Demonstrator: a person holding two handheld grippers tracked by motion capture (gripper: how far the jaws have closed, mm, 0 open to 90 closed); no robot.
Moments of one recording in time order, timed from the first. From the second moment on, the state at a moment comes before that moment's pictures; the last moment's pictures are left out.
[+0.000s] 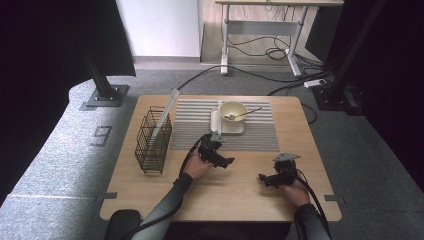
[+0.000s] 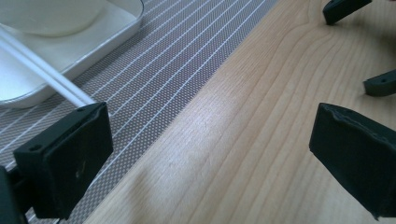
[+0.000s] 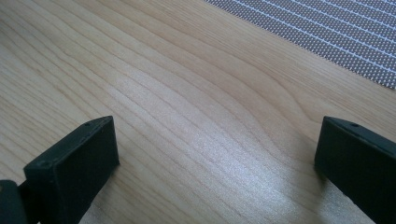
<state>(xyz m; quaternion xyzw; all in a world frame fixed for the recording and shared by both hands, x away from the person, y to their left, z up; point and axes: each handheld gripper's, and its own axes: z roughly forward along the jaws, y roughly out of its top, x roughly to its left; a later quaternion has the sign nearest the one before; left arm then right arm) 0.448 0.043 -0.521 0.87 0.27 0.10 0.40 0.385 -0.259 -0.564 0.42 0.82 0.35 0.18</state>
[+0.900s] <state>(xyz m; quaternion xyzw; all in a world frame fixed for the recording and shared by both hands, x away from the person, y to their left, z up) 0.394 0.118 -0.534 0.85 0.32 0.11 0.40 0.385 -0.259 -0.564 0.41 0.82 0.35 0.18</state>
